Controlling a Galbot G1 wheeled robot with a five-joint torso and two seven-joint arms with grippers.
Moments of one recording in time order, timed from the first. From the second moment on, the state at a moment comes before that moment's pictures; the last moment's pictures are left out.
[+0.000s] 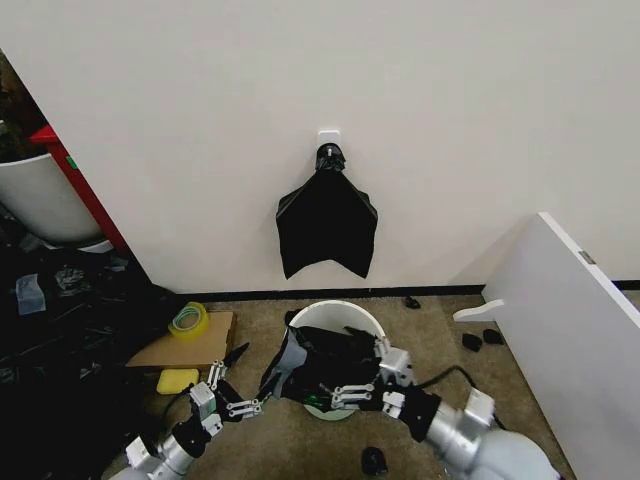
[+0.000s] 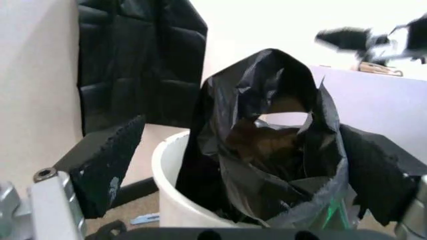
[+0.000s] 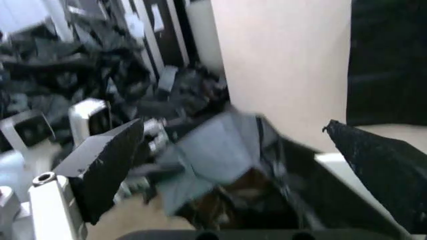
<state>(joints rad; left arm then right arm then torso) 1.55 -0.82 -0.24 -1.78 -0.71 -0.66 0.47 -1.42 0.87 0.14 2.18 0.58 -0.04 -0.34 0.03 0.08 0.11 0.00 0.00</state>
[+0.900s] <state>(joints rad) 1.56 -0.83 -0.23 -1.77 -0.69 -0.64 0.49 -1.30 0.96 -0.01 2.04 0.53 -0.09 -0.40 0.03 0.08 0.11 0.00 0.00</state>
